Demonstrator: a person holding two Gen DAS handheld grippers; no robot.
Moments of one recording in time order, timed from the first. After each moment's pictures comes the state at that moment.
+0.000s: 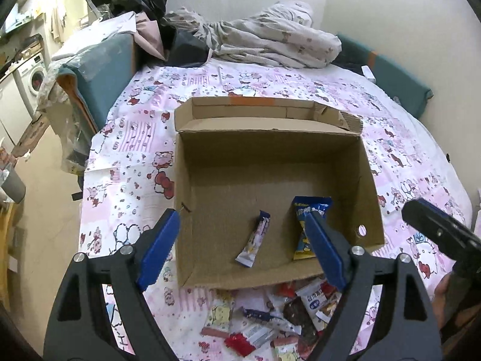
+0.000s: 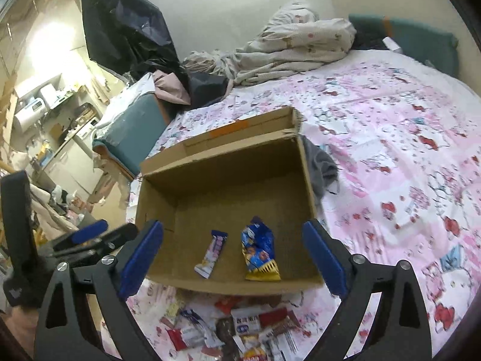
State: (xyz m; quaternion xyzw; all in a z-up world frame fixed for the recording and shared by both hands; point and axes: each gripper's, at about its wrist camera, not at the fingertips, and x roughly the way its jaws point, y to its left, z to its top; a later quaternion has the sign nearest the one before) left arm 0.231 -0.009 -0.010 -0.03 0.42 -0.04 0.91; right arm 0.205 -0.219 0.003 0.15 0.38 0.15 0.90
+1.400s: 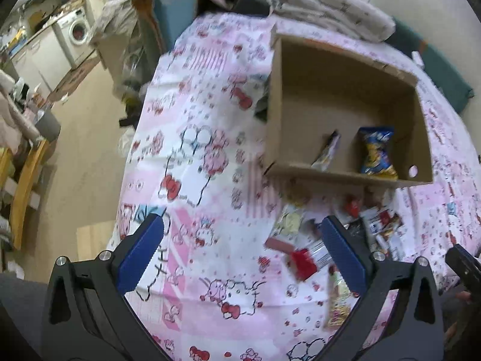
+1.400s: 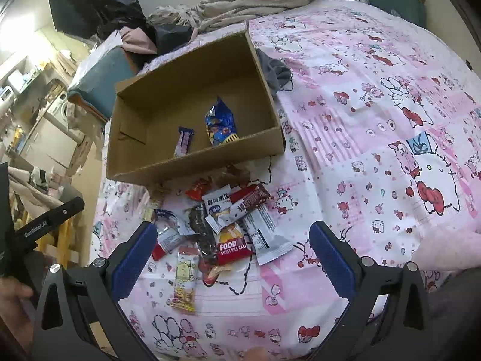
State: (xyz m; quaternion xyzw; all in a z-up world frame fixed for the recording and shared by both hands) left arm 0.146 0.059 -0.066 -0.06 0.51 0.08 0.86; right arm 0.110 -0.227 -0.052 0.13 0.51 0.11 0.85
